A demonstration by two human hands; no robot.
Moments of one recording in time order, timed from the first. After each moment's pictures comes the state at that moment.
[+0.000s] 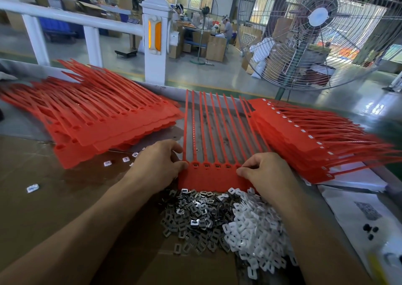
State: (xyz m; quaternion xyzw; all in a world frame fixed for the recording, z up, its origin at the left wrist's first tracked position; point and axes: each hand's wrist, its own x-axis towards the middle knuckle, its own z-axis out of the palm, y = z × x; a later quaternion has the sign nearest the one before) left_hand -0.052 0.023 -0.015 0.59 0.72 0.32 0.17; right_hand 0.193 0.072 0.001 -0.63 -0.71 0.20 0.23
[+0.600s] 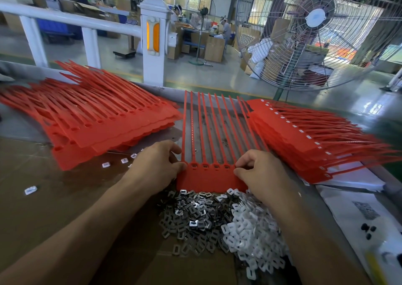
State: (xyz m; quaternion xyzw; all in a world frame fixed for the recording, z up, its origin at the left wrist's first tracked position) left_hand -0.053 0.023 -0.016 0.59 0.72 0.32 0.18; right_hand 0.188 0.075 -0.009 -0.60 -0.73 0.19 0.26
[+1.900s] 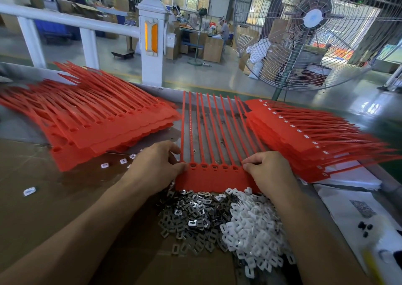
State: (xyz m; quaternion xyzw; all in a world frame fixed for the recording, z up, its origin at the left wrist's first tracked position) left_hand -0.053 0.025 -0.017 0.59 0.72 0.32 0.18; right_hand 0.203 0.091 -0.009 -0.64 -0.69 0.19 0.27
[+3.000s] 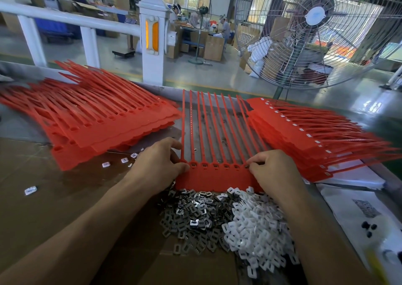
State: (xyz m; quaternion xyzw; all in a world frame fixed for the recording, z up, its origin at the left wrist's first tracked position) left_hand -0.055 0.028 -0.023 0.59 0.71 0.33 0.20; right_hand 0.205 0.082 -0.003 -0.64 -0.72 0.14 0.24
